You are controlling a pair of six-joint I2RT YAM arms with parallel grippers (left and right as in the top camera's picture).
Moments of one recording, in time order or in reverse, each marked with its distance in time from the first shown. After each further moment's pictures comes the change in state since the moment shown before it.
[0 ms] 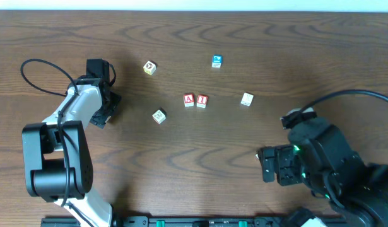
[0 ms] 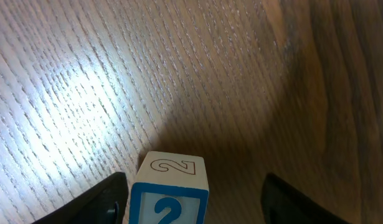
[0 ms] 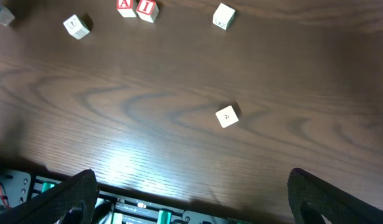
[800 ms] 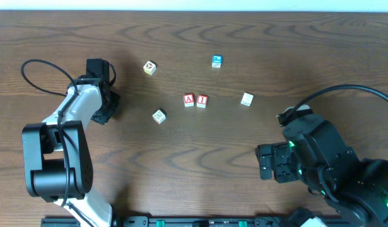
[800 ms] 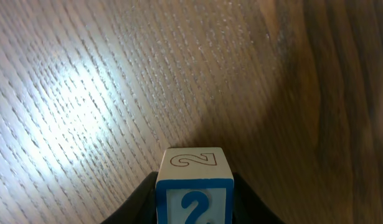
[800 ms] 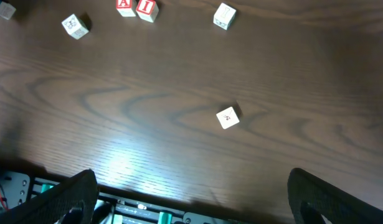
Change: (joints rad) left arm 0.000 0.000 0.003 0.002 0.021 0.001; right arm 0.000 0.017 0.000 0.010 0.000 0.000
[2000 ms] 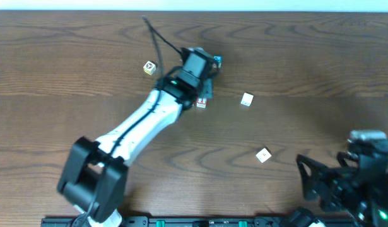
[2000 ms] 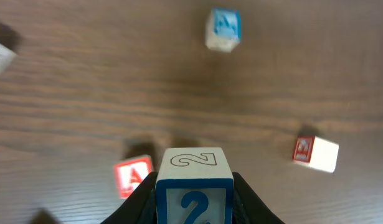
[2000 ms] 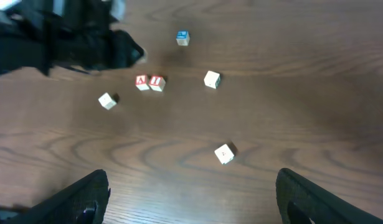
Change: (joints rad) left arm -0.686 -0.022 0.254 0.149 0.026 0.482; right arm 0.000 -0.262 0.107 -0.020 0.111 0.073
